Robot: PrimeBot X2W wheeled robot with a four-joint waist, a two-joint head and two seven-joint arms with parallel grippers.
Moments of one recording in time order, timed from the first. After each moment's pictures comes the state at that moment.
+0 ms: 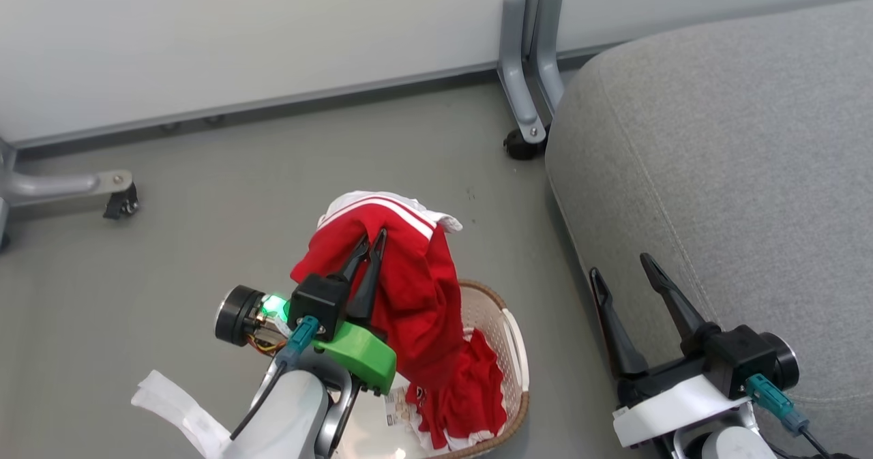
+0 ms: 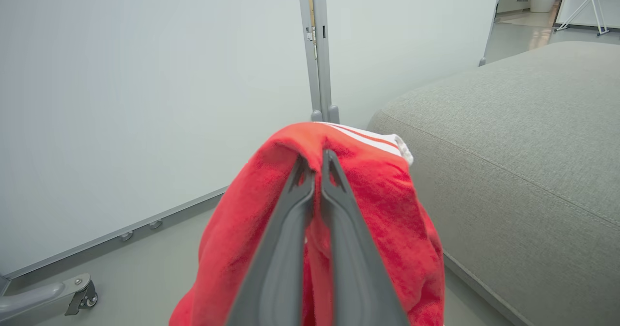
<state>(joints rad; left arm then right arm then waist) -0.36 0.11 -0.54 0.43 -0.24 0.04 -0.26 0.00 -0.09 0.19 0.04 0.14 0.13 -0.26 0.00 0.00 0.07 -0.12</state>
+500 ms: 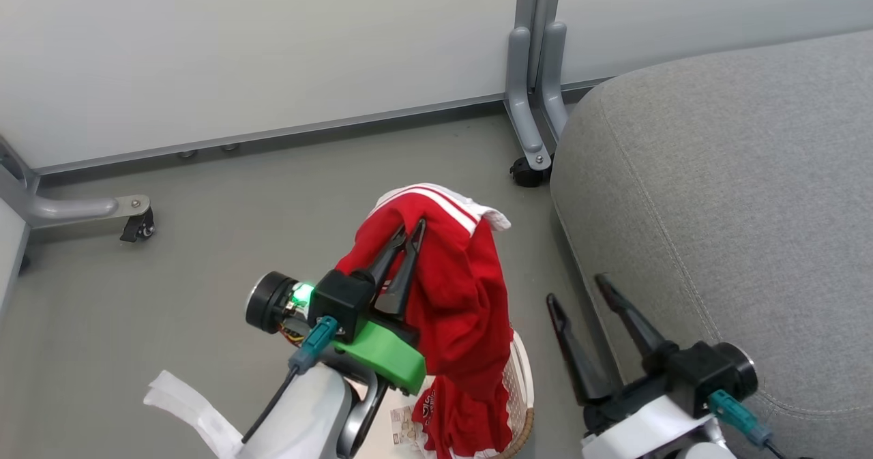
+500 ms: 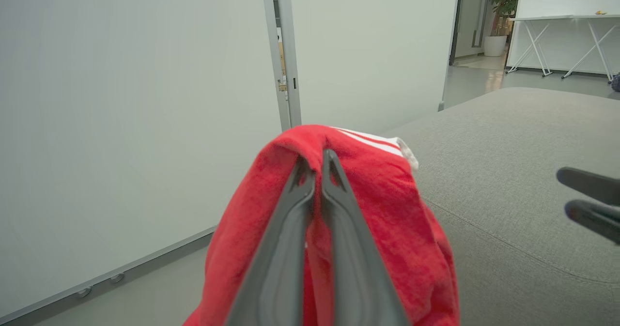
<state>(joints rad) -0.35 0.07 -0.55 0.33 -0.25 -0.02 -0.26 0.01 -0.11 0.30 0.04 0.16 0.13 -0.26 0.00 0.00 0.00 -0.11</state>
